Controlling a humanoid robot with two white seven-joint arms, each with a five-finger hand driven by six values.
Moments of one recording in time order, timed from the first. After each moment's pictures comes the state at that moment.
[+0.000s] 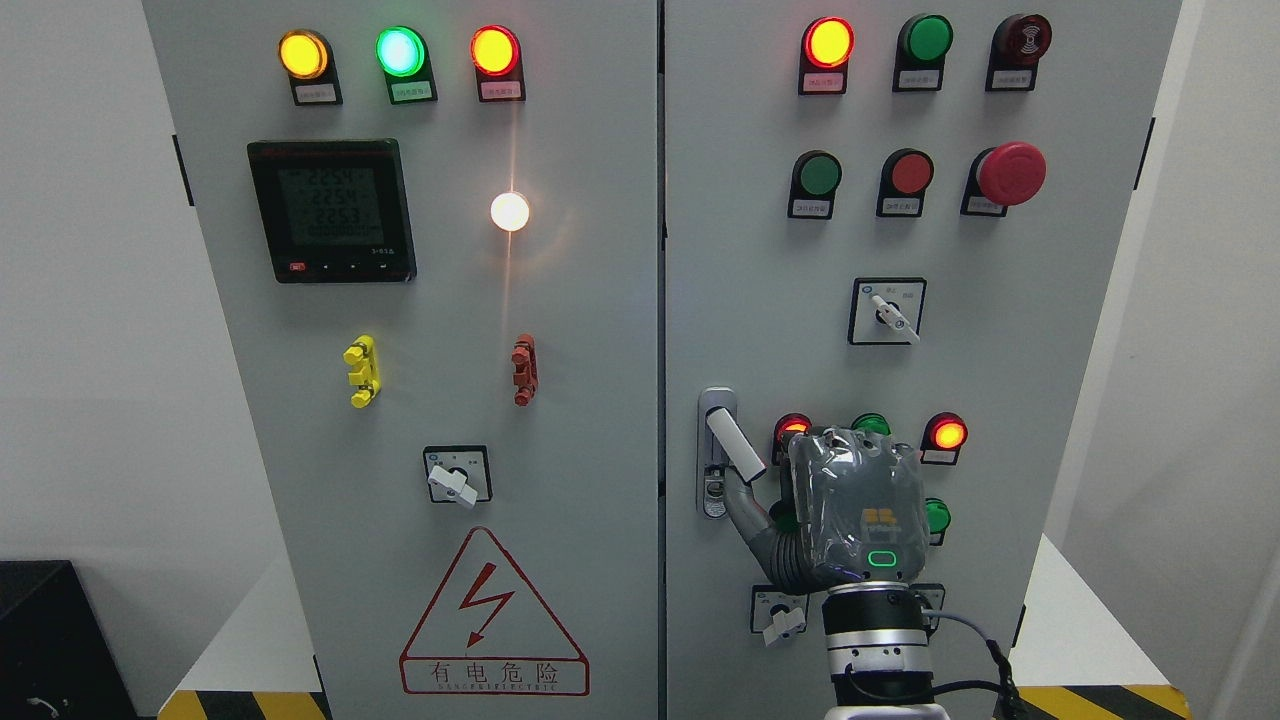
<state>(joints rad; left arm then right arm) 0.00 -0.11 -0.13 0.00 0.16 -0.11 0.00 -0.46 0.14 0.24 -1.79 1.49 0.25 -0.04</state>
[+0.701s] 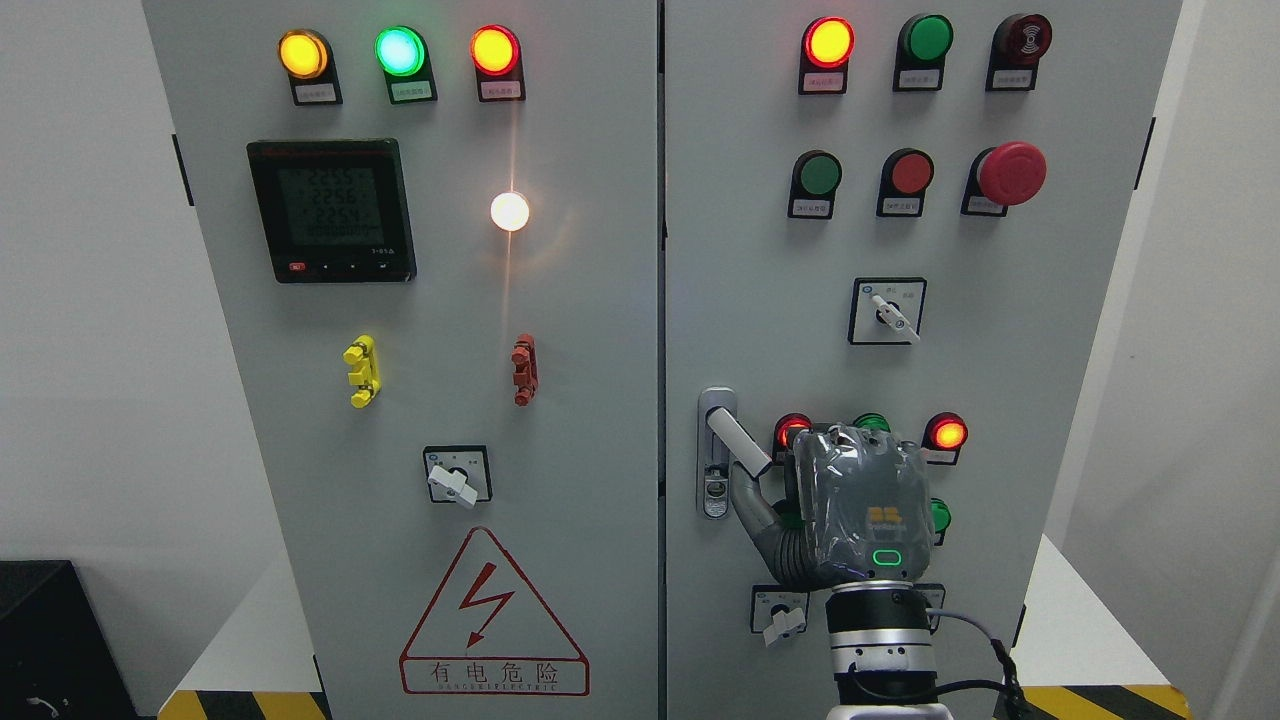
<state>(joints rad) 0.00 -0.11 -0.13 0.00 0.16 -0.11 0.00 -0.46 0.14 0.23 -1.80 1.49 0.25 -0.05</state>
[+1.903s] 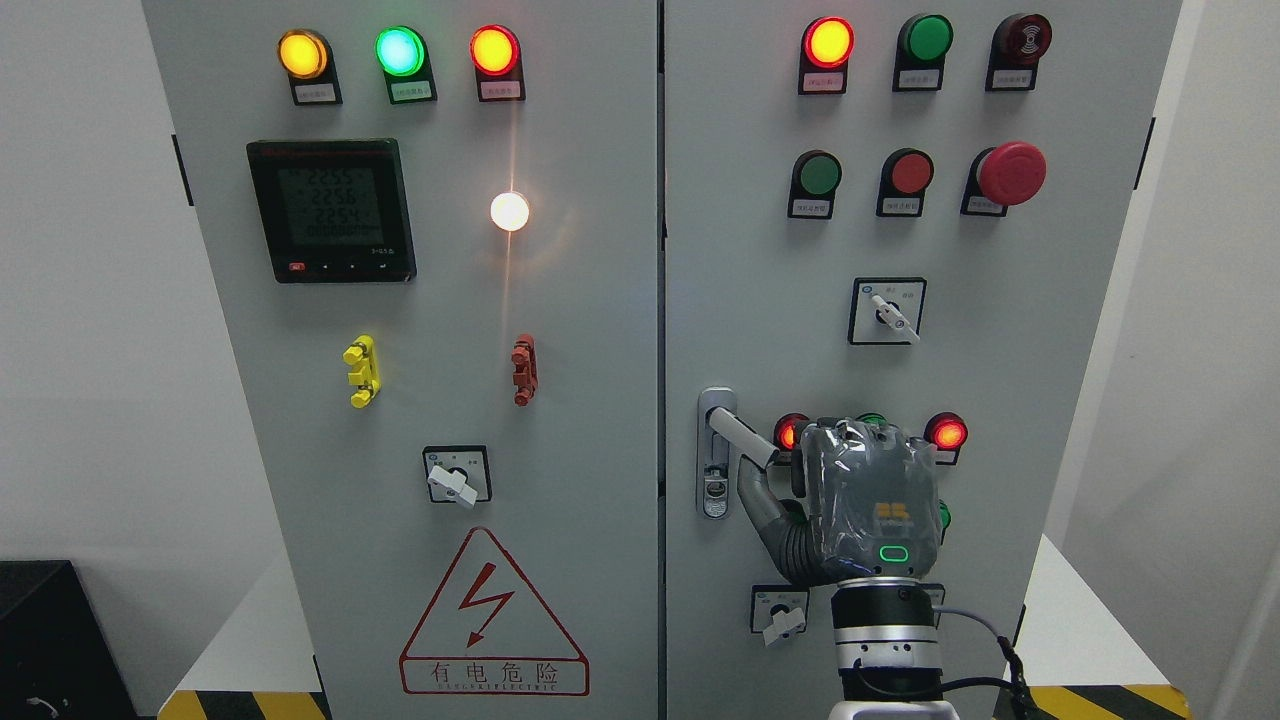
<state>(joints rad) 0.00 -0.11 -0.13 0.00 0.16 -0.11 0.00 -0.46 0.14 0.23 -1.80 1.49 0.26 -0.05</state>
